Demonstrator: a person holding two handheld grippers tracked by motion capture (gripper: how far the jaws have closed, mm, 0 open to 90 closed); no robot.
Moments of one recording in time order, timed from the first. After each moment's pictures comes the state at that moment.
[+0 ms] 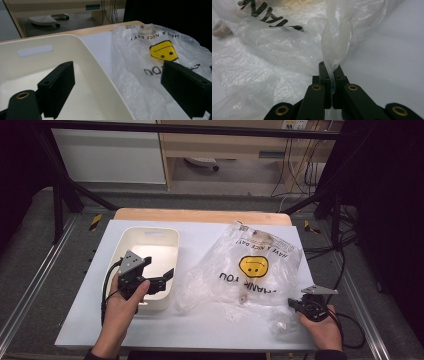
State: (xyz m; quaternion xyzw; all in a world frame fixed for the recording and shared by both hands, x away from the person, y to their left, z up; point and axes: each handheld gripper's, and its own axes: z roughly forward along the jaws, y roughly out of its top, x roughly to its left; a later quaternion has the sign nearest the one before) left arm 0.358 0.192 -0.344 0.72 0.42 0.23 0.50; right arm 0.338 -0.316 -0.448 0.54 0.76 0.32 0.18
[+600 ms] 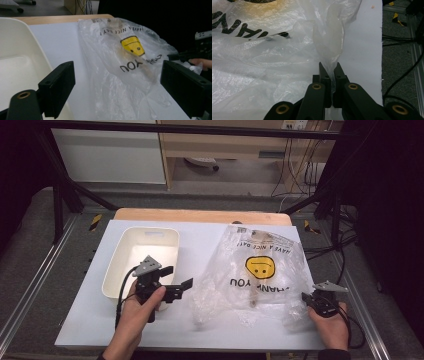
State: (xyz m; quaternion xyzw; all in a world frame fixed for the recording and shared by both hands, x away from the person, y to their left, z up) left arm 0.349 0.145 -0.353 0.74 0.40 0.12 0.52; right arm 0.348 -0.345 -0.449 0.57 0.73 0.29 0.25
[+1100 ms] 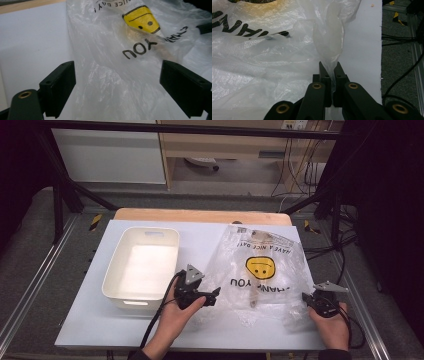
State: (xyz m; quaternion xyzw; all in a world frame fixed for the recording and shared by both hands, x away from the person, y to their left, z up) left arm 0.371 0.062 -0.404 0.79 0.38 0.18 0.43; right arm 0.348 -0.347 -0.450 0.57 0.73 0.29 0.24
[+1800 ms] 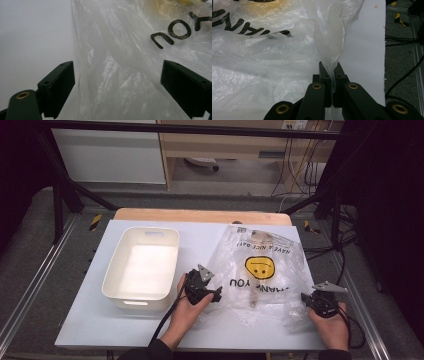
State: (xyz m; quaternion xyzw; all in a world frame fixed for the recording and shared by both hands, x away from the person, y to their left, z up) left arm 0.402 0.044 -0.448 0.81 0.41 0.21 0.36; right arm 0.347 -0.344 -0.450 0.56 0.73 0.29 0.24
